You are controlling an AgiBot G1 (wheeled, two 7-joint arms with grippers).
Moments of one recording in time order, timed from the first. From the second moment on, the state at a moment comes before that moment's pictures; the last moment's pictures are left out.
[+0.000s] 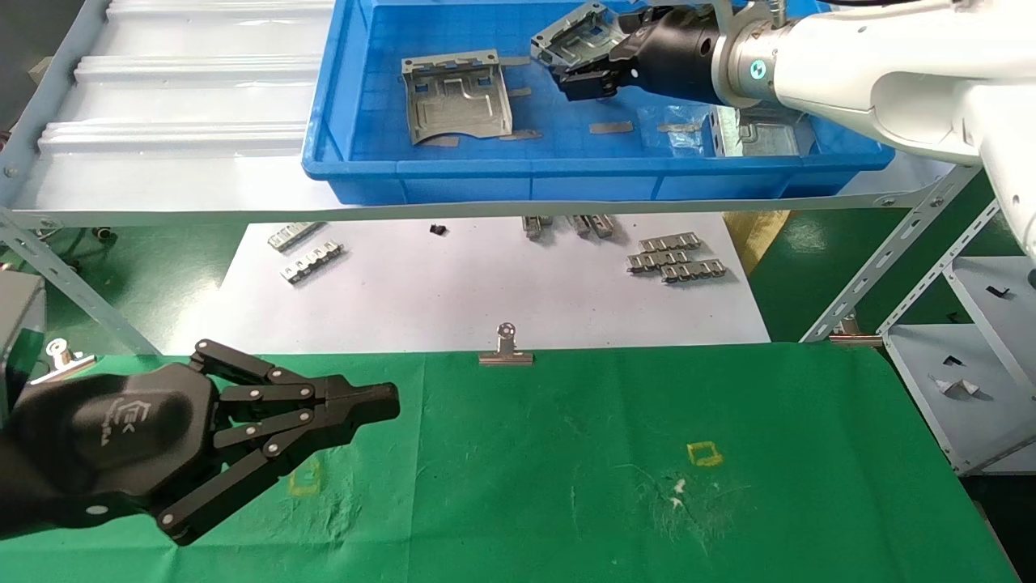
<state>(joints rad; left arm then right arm) -1.06 0.55 0.38 -1.20 0.62 1.40 -0.11 1.94 -1.34 -0.62 0.23 -1.47 -0.74 0.15</state>
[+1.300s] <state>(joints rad) -1.06 0.55 0.38 -1.20 0.62 1.40 -0.11 1.90 -1.36 -0.84 0.27 -1.28 -0.70 0.24</state>
